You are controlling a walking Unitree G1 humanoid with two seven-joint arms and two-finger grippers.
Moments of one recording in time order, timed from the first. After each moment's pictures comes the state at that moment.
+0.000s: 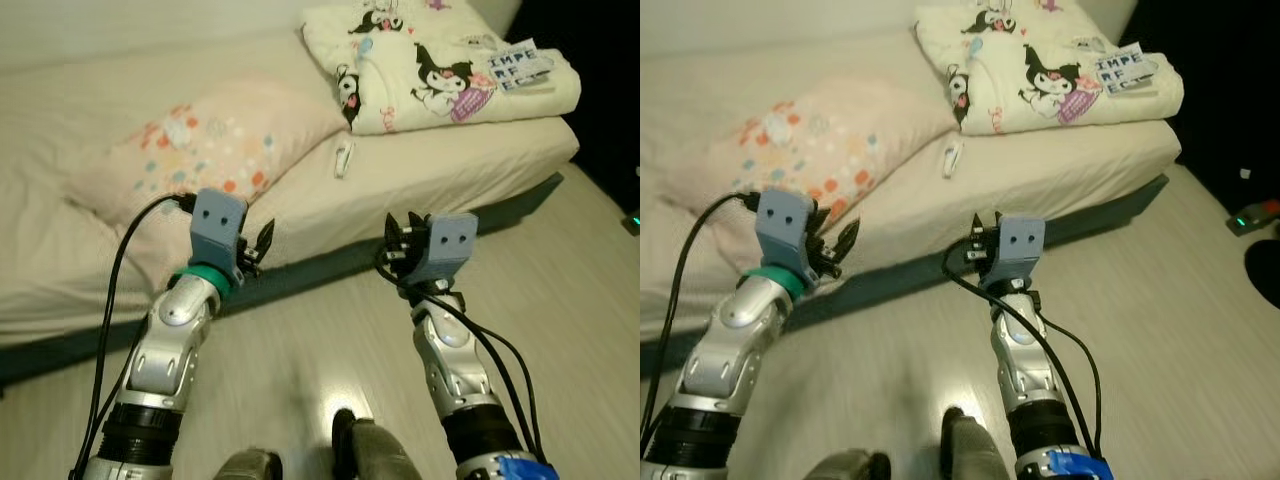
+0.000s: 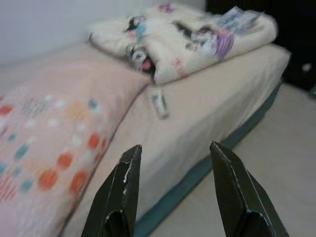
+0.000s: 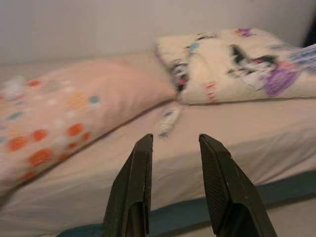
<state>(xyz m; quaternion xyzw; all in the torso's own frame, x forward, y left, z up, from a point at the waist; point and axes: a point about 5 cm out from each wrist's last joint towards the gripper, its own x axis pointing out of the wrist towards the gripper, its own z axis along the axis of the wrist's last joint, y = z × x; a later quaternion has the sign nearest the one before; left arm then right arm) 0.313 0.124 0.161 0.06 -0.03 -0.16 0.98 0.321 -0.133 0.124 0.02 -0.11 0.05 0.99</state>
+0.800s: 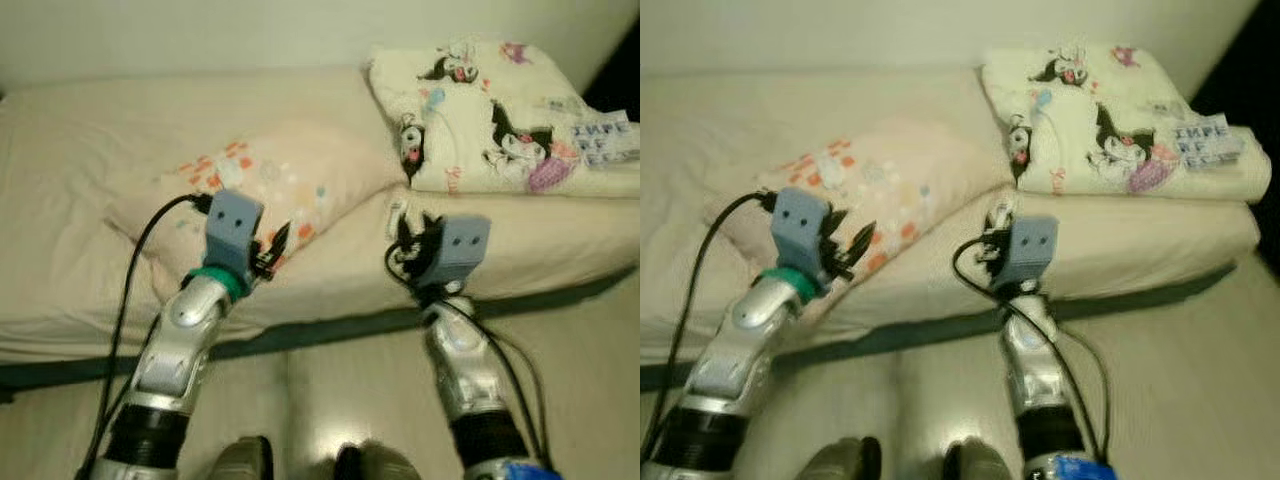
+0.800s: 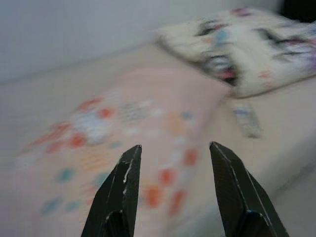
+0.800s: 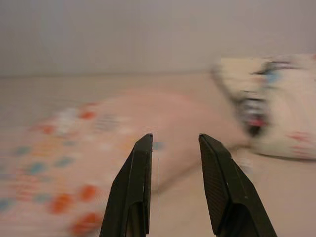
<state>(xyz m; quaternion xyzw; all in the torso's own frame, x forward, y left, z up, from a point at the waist) 0.313 0.134 0.161 0.06 -0.03 -0.15 0.99 0.319 -0.117 0.129 0.03 -0.12 0.08 0.99</state>
